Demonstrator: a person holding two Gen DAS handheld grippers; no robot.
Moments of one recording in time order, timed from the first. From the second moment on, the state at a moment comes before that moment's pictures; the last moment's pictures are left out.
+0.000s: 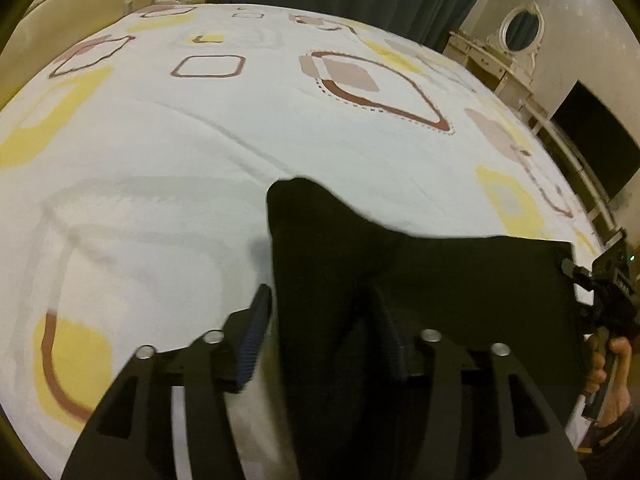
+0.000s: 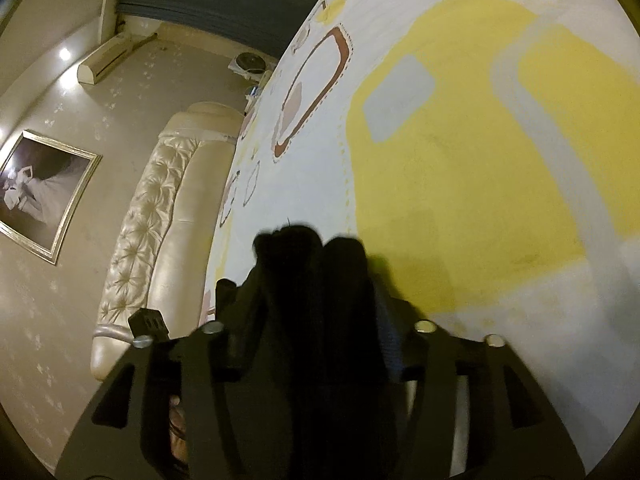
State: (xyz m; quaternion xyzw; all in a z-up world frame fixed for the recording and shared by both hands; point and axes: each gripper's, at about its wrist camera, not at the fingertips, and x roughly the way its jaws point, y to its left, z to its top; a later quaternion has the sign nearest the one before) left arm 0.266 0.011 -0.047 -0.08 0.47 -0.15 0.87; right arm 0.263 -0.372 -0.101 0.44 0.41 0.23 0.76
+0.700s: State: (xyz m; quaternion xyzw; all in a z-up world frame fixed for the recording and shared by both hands) left arm 0.156 0.048 -0.073 -0.30 0.49 -0.19 0.79; right arm 0.157 -0.359 -0.098 0.40 0.43 0.22 0.78
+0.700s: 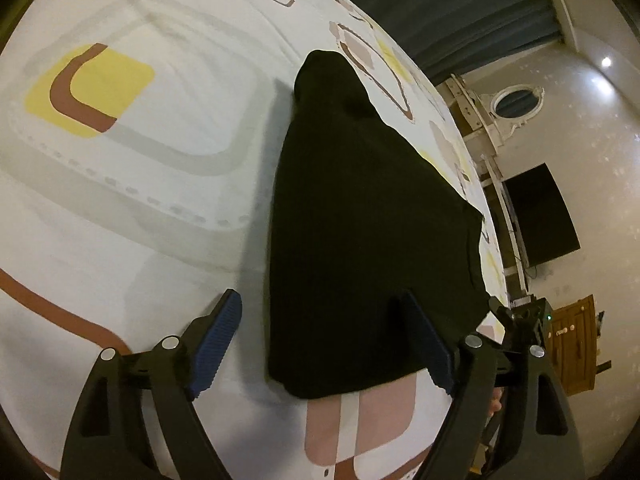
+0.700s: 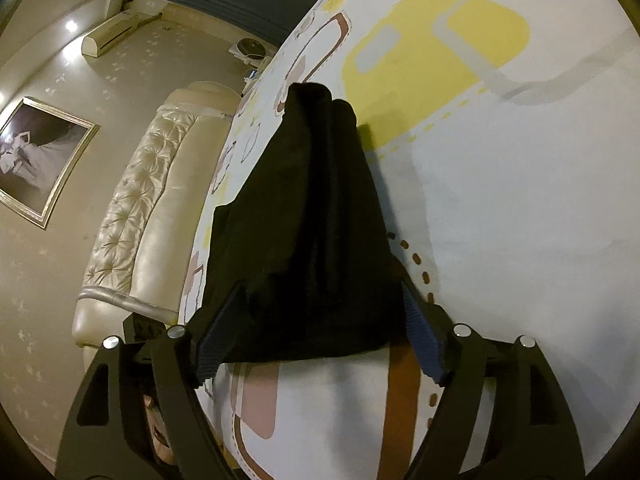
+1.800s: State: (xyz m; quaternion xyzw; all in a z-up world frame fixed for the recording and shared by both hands) left arm 0.091 0.040 -0.056 -0.22 0.49 -0.18 0.83; right arm 0.087 -0.365 -0.121 0.46 0.43 0.23 0.74
